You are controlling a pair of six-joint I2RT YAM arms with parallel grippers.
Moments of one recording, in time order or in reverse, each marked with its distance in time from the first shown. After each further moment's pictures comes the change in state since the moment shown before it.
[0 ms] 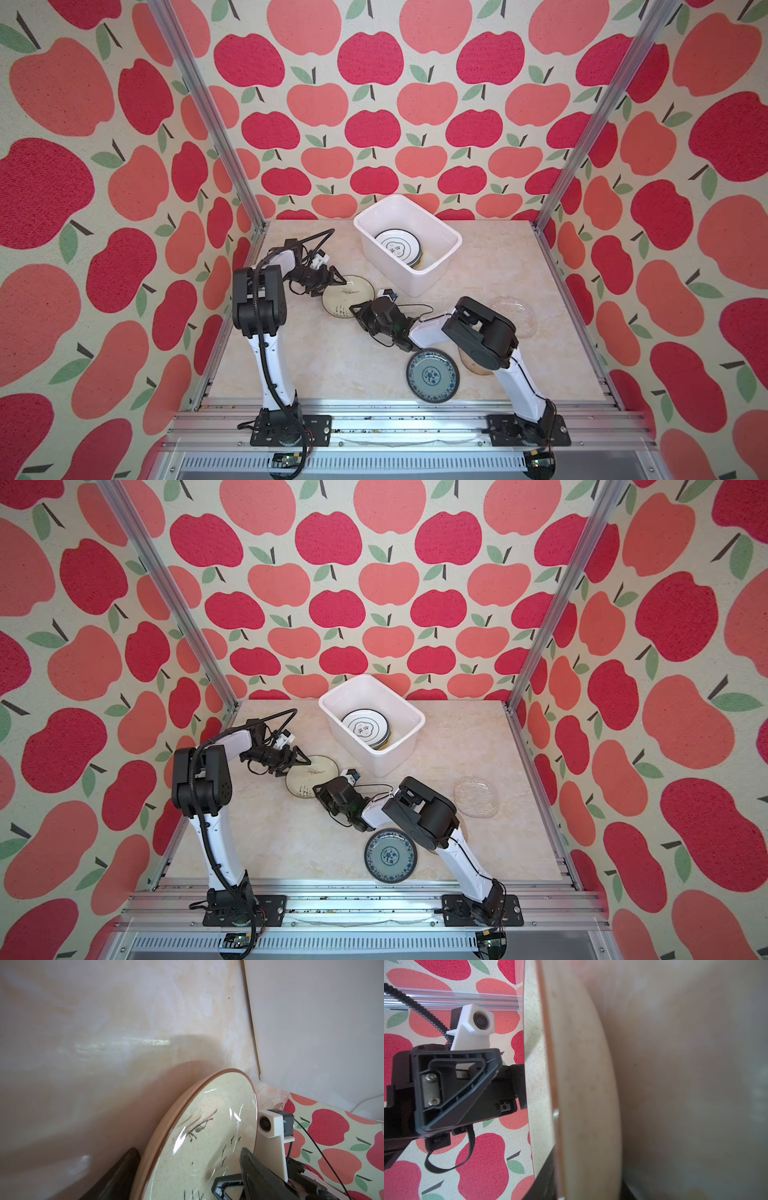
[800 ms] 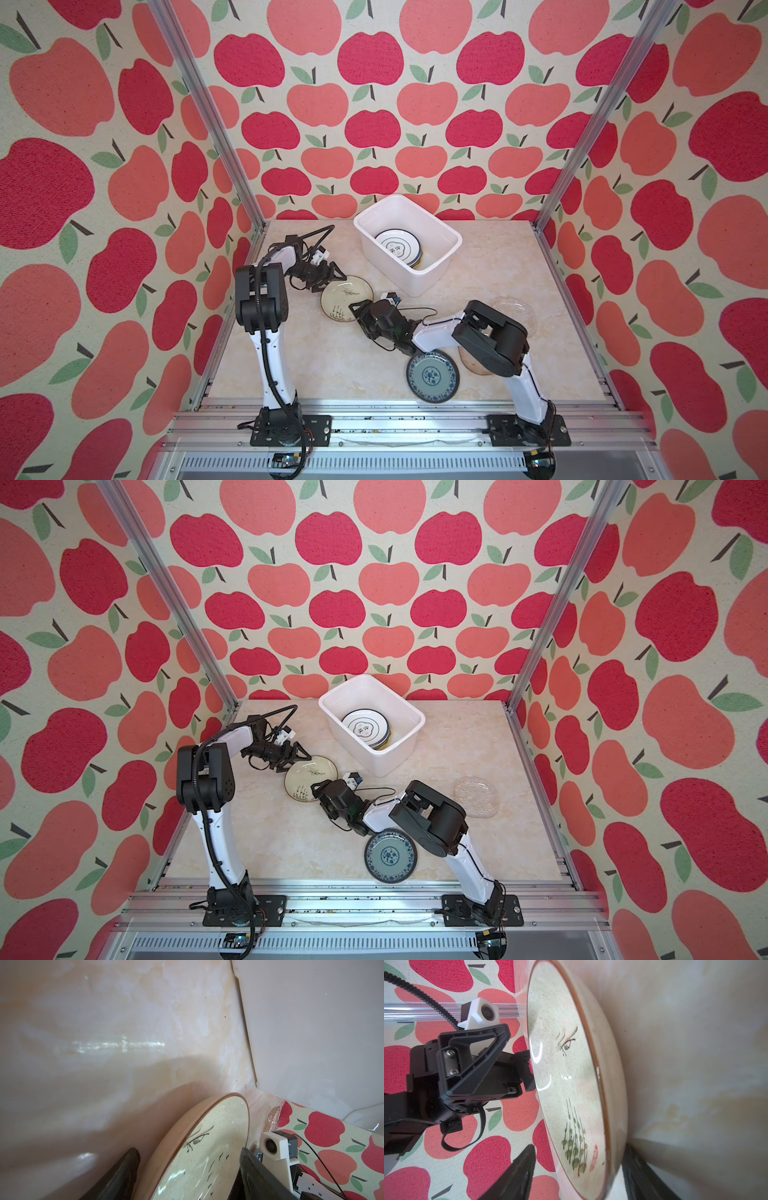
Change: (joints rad) left arm 0.001 0.061 0.090 -0.036 0.019 0.000; right arm 0.032 -0.092 -0.055 -0.064 0.070 0.066
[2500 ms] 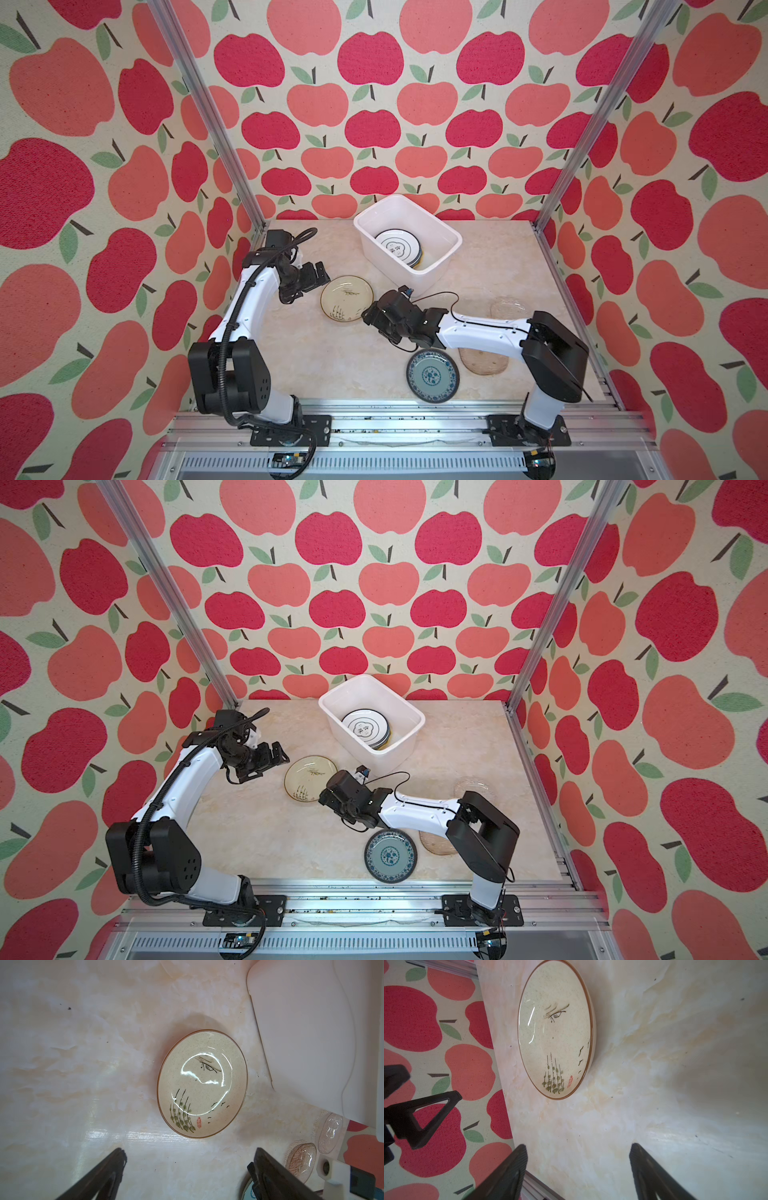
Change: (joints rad) left arm -0.039 -0.669 -0.297 -0.074 -0.465 -0.312; right arm 0.029 -0.352 0.008 -0.667 -0.016 -0.179
